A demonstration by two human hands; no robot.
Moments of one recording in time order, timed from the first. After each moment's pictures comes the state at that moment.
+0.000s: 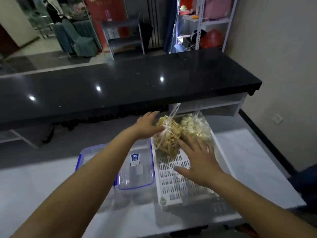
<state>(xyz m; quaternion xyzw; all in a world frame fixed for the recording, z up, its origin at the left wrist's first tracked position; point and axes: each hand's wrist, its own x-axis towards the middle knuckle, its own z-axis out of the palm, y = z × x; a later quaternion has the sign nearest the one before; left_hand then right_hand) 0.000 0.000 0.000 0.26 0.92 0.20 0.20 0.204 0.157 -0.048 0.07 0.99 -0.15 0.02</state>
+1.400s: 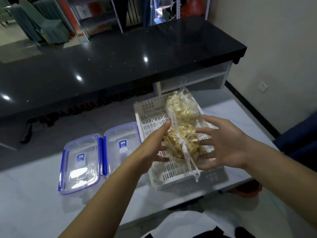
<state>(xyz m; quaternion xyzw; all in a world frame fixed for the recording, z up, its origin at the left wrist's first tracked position) 0.145 0.012 -0.017 0.05 0.72 0.54 0.44 0.263 0.200 0.021 0.38 0.47 -0.78 0.19</state>
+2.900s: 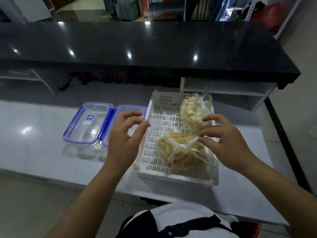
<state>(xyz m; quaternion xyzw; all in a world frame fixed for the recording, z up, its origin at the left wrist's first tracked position) 0.211 0.002 -0.005 0.06 0.85 0.49 -0.15 0.232 0.274 -0.019 -0.07 0.91 -0.39 -0.06</state>
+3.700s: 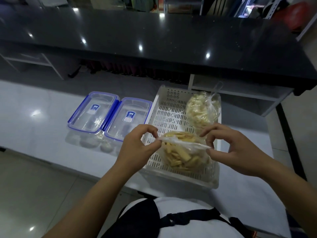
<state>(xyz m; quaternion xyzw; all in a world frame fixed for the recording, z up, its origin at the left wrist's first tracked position) 0.227 0.017 -0.033 0.03 0.87 0.49 -0.05 0.230 0.292 0.001 -0.19 0.88 -0.42 0.09</state>
